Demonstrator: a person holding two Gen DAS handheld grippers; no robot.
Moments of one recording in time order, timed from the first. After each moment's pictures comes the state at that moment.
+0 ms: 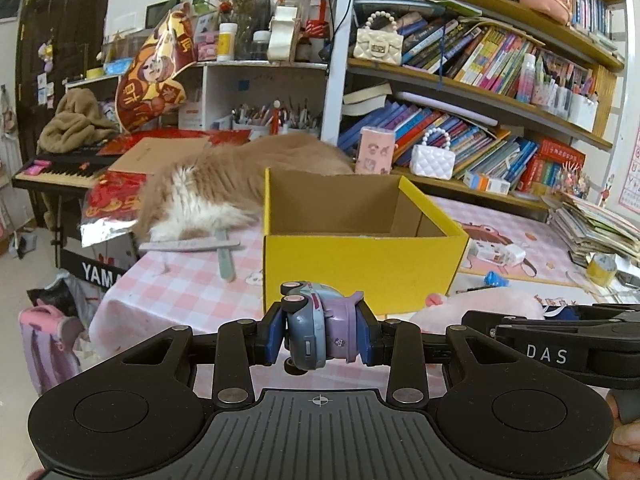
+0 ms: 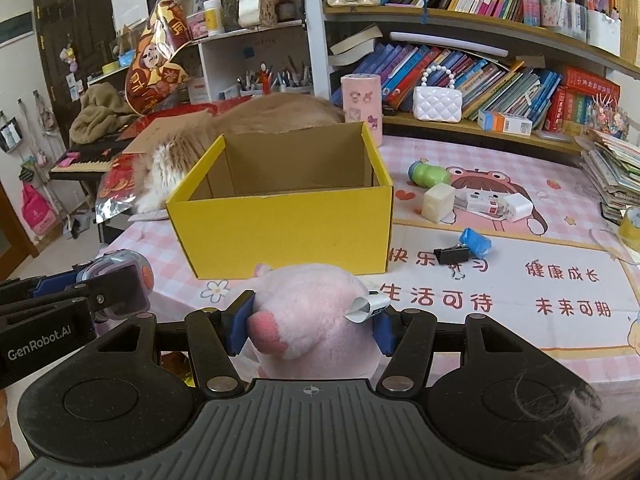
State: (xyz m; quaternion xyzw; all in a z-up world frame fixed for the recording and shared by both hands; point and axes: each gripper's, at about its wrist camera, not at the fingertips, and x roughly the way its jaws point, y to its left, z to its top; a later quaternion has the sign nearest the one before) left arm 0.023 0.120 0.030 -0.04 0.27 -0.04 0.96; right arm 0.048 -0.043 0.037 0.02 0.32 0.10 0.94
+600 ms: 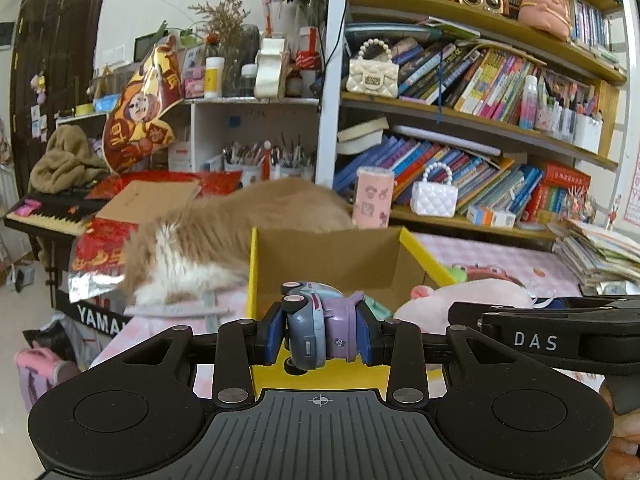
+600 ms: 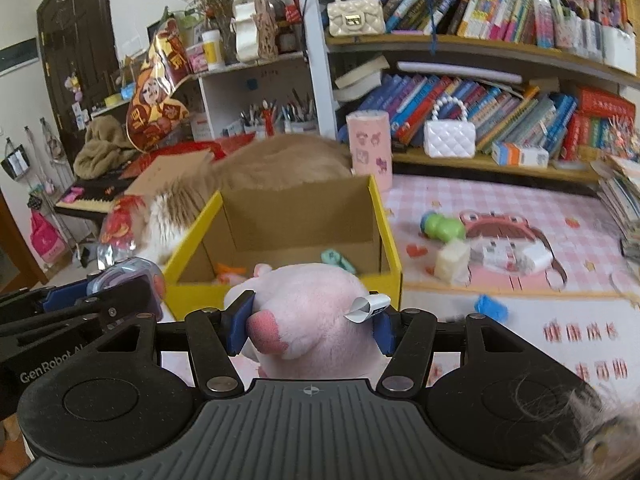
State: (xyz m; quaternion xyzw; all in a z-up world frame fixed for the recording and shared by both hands) left arm 0.082 0.107 0.056 -0.02 0.23 -0.04 0.97; right arm 0.117 -0.048 0.069 0.03 0.28 0.12 0.95
